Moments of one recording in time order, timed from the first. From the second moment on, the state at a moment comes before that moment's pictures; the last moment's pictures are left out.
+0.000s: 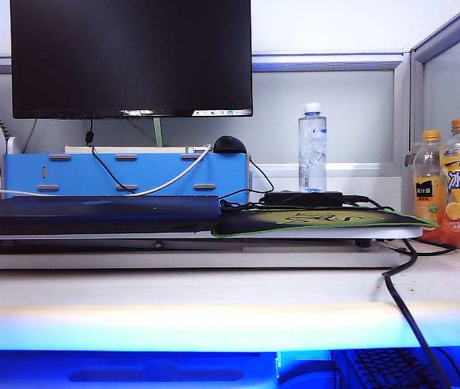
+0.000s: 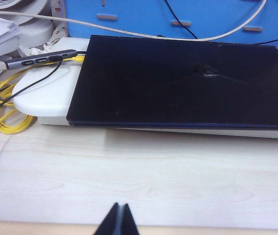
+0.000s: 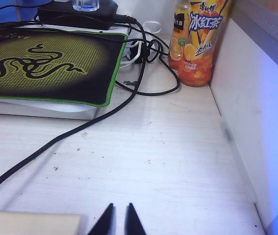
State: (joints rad) left arm 0.03 0.00 0.01 -0.15 0.06 -0.04; right arm 0.03 0.00 0.02 -0.20 0.01 -0.05
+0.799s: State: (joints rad) left arm 0.03 0.00 0.01 -0.15 0.06 -0.04; right arm 0.02 0.00 0.02 -0.19 0.05 -0.21
